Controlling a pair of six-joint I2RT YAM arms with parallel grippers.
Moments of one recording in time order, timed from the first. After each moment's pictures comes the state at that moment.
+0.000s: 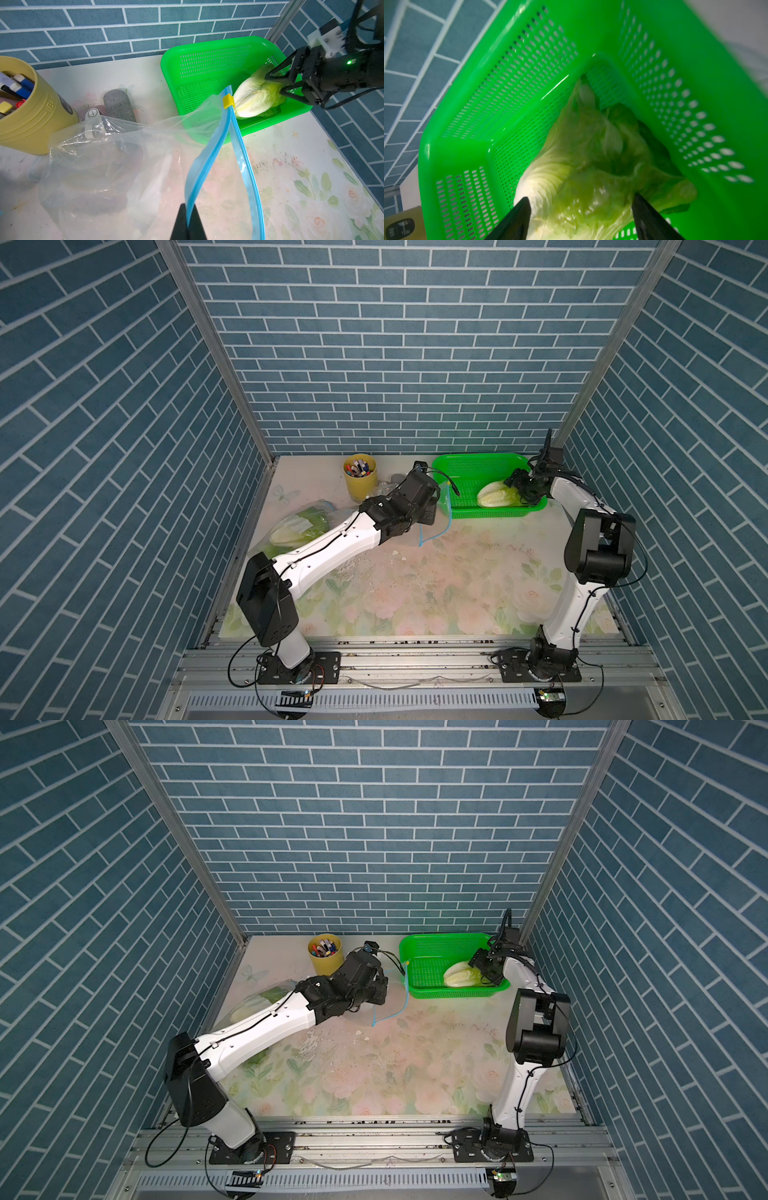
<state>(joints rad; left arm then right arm) -0.85 1.65 1.51 -0.56 -0.27 -0.46 -0.05 1.97 1.55 -0.54 -0.26 0.51</state>
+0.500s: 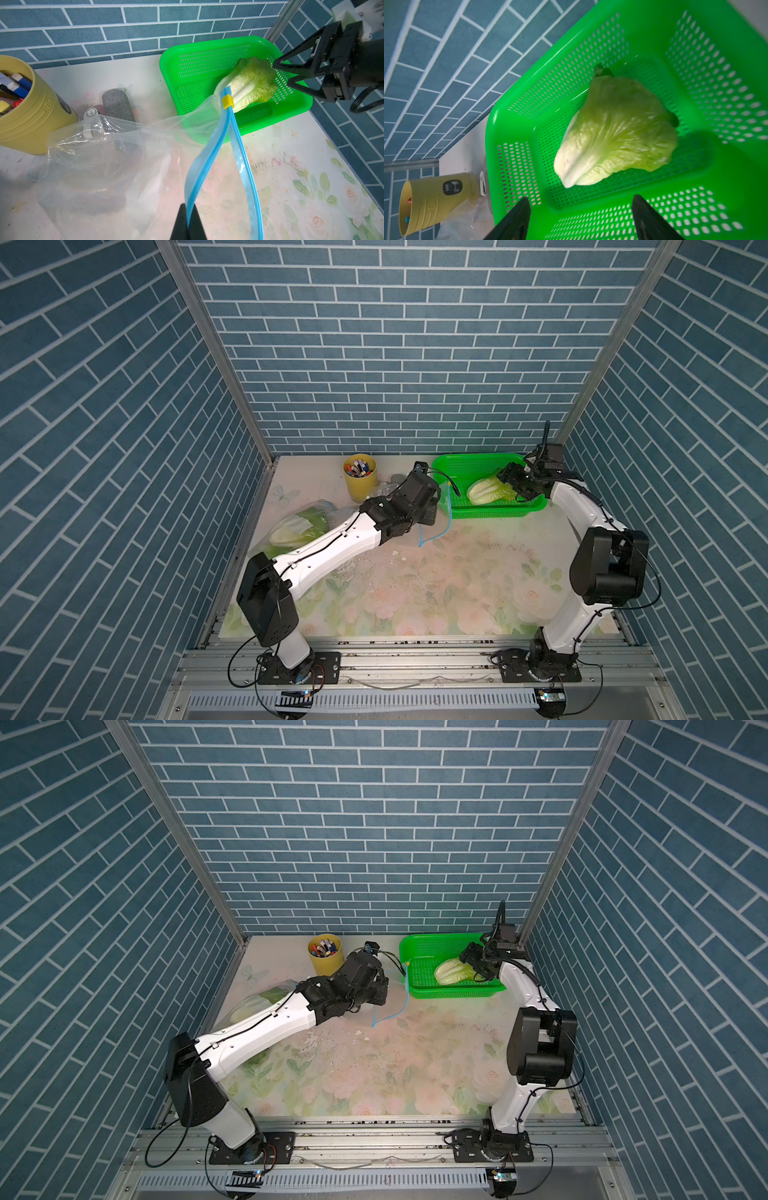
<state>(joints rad) -0.86 1.65 1.51 -0.56 -0.27 -0.46 -0.02 1.79 1.49 -0.53 -0.27 0.52</state>
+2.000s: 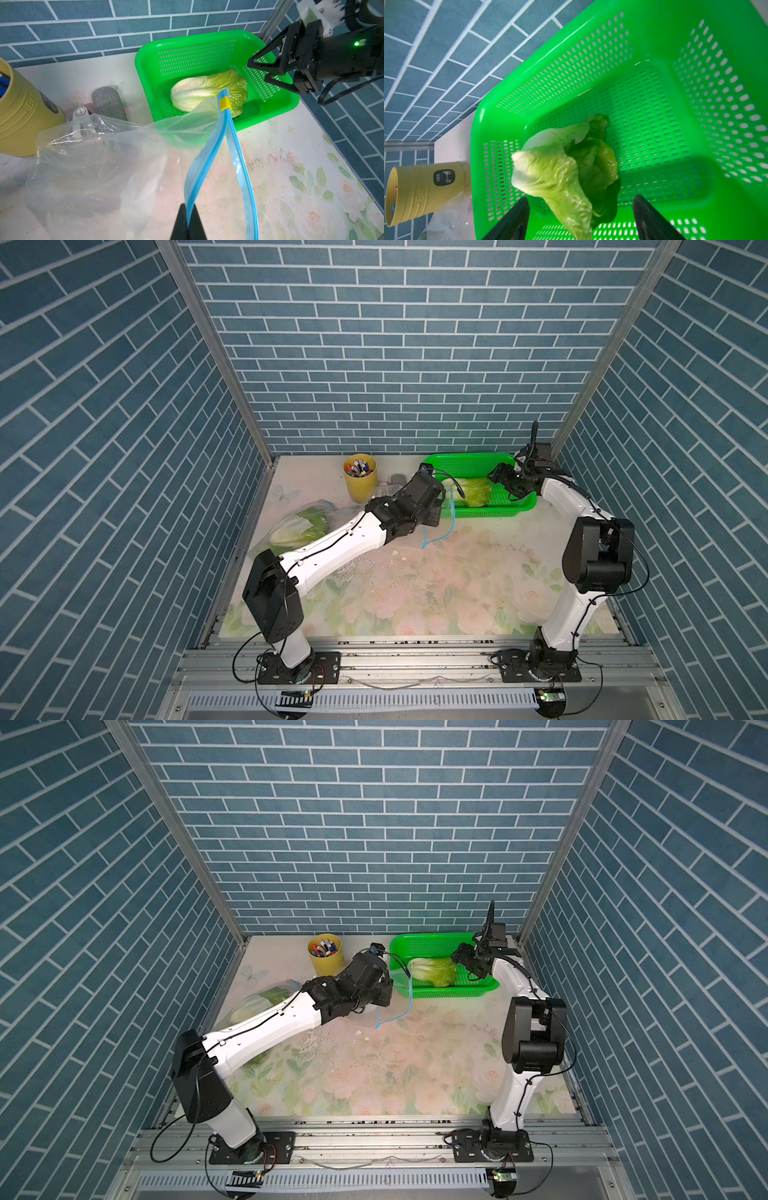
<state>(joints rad) -0.87 1.68 1.54 -0.56 -0.26 -0.46 0.03 1.91 1.55 -0.50 -0.33 0.47</state>
